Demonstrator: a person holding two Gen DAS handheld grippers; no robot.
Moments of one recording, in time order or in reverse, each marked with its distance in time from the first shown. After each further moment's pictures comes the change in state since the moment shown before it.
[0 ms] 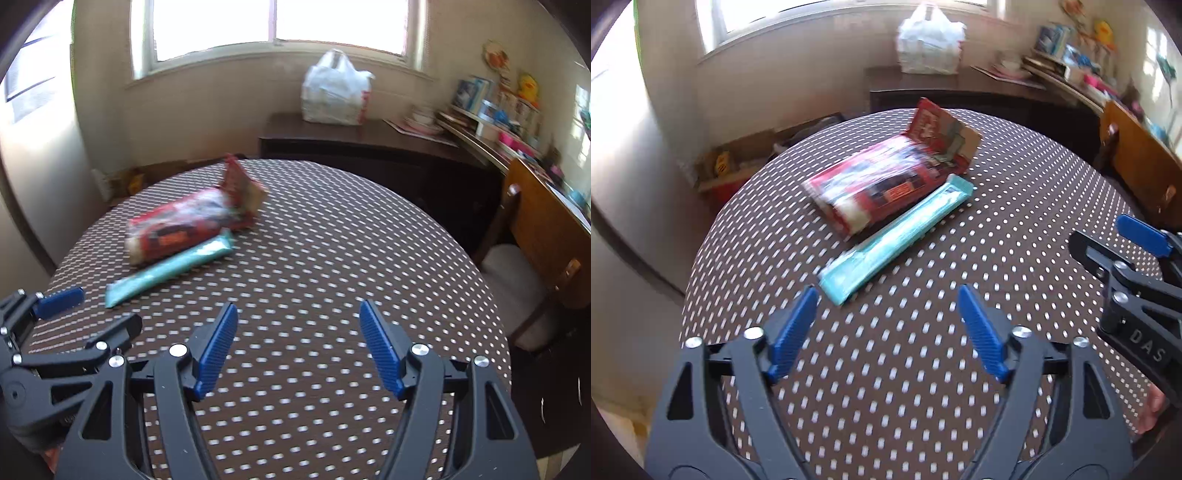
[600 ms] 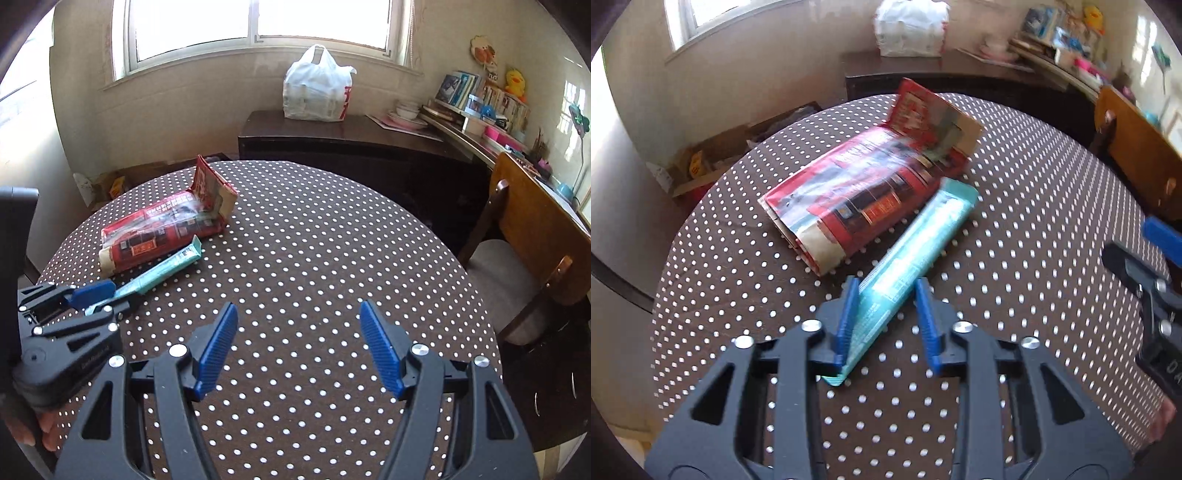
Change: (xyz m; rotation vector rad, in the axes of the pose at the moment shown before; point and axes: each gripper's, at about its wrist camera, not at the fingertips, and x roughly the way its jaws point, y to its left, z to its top) left arm 0.043 -0.009 0.025 0.063 0.057 -0.050; right arm 0.012 -0.006 0.011 0.010 0.007 -0.048
